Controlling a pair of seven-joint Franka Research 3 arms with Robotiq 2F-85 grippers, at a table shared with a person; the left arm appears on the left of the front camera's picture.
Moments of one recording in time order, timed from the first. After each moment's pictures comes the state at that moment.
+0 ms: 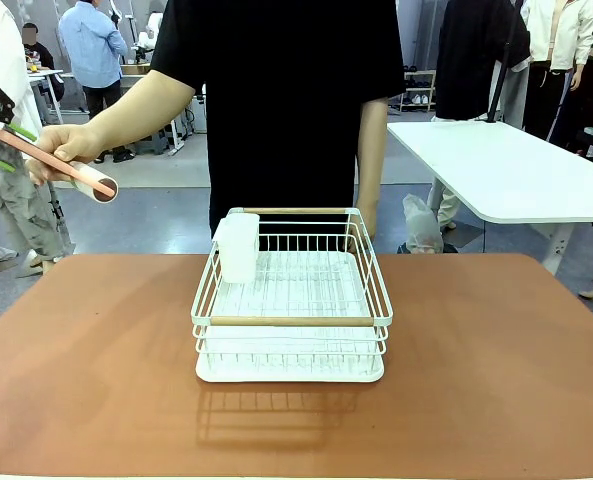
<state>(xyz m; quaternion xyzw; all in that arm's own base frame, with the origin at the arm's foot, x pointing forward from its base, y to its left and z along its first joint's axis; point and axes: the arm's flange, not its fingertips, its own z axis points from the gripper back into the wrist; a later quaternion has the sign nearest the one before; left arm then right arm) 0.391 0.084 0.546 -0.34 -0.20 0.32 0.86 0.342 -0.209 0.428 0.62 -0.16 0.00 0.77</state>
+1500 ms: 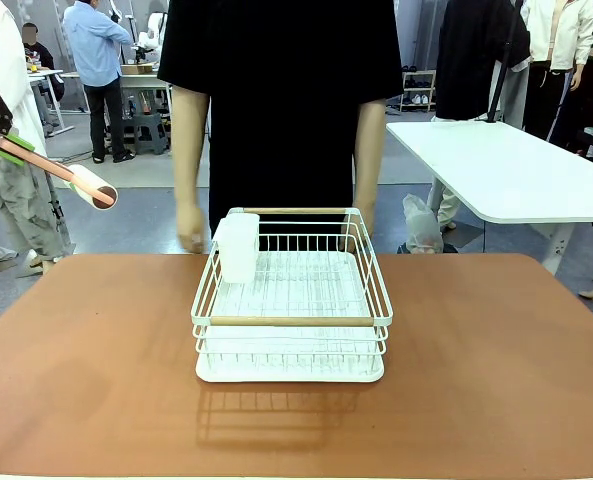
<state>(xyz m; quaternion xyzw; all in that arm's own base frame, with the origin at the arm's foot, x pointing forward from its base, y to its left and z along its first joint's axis) 0.391 0.084 0.544 -0.34 -0.20 0.32 0.86 0.342 -0.209 0.428 0.62 -0.16 0.00 0.77</state>
